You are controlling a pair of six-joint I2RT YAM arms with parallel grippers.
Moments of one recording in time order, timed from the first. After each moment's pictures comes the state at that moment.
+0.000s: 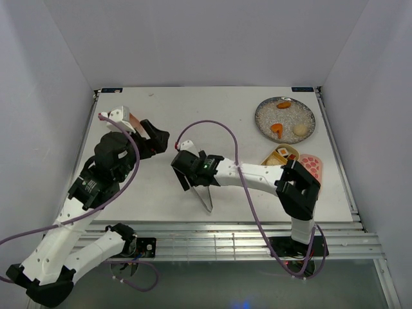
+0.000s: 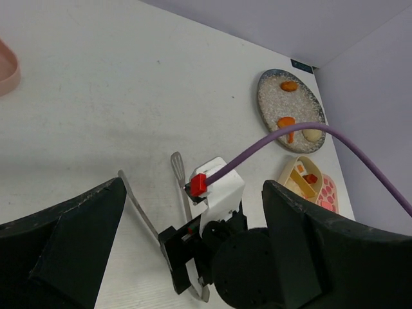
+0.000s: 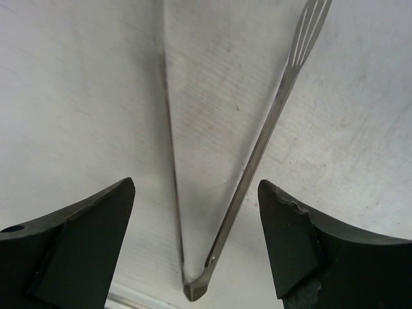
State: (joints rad) left arm -0.57 0.80 1.07 -0.54 -0.30 -0.59; right arm 1.16 1.87 1.39 -0.57 0.41 0.48
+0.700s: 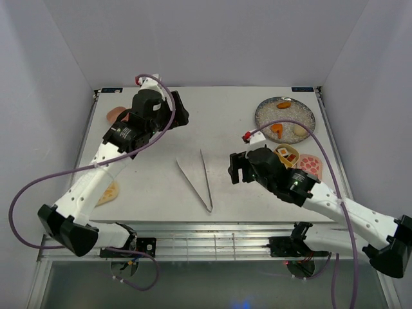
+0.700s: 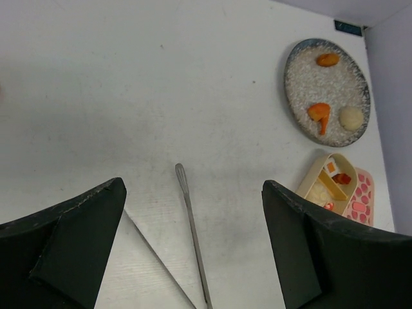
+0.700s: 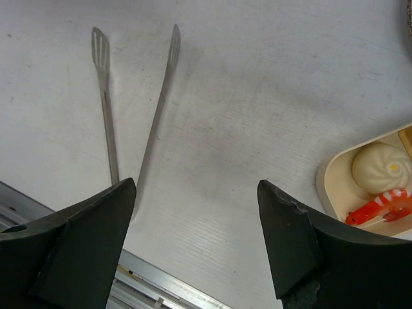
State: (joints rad) left arm -0.54 1.30 1.45 -0.60 -0.24 -0.53; right arm 0.96 1.01 0.90 -0.49 0.36 0.38
